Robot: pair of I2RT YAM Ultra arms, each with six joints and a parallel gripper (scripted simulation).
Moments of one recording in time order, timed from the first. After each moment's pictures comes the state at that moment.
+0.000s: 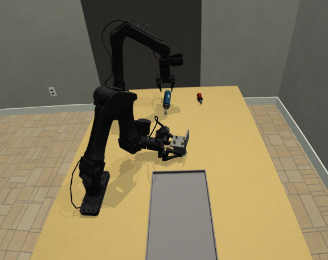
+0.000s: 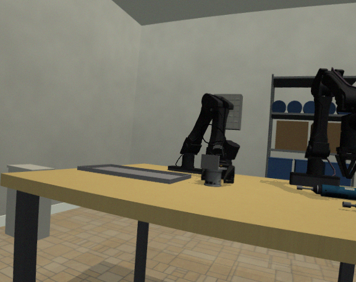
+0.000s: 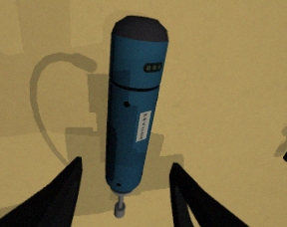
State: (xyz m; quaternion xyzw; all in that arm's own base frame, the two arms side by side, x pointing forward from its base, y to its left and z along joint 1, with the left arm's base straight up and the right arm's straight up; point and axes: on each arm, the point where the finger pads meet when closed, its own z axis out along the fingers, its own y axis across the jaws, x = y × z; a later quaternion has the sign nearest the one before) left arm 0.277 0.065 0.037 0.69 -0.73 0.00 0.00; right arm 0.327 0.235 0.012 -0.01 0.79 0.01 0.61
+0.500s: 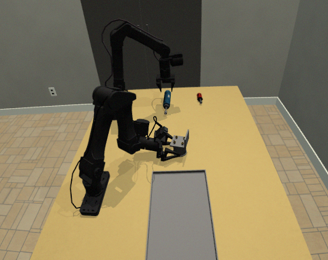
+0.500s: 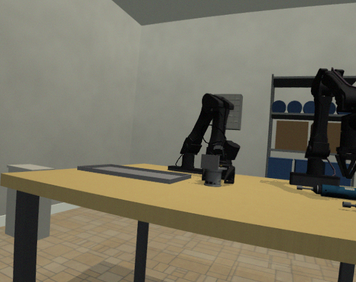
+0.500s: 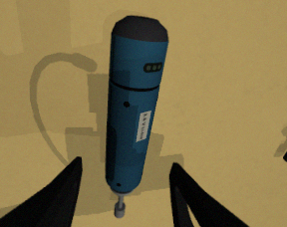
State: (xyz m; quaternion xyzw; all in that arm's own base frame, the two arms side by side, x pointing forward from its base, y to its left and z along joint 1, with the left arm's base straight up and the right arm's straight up) left arm 0.277 0.065 0.037 0.69 -0.73 0.00 0.00; right arm 0.320 0.235 0.010 -0.02 0.80 0.01 0.61
